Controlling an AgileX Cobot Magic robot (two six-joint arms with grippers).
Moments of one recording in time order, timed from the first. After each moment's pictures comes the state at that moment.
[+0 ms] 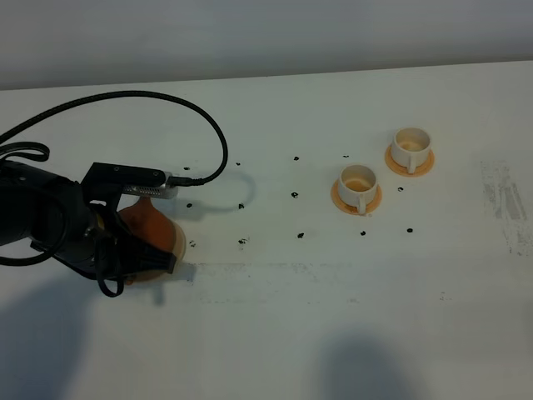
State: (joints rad) left arm -0.33 1.69 -0.81 0.03 0.44 -0.13; right arm 0.17 -0.01 -0.49 0.09 1.07 -0.04
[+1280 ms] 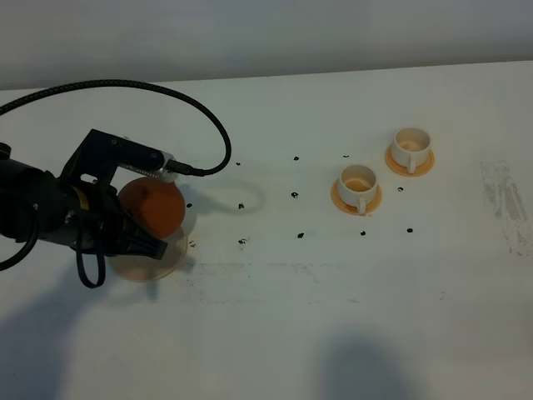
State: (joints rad) left arm -0.33 1.56 -0.81 0.07 0.37 0.06; right arm 0.17 -0.01 -0.49 0.09 1.07 -0.04
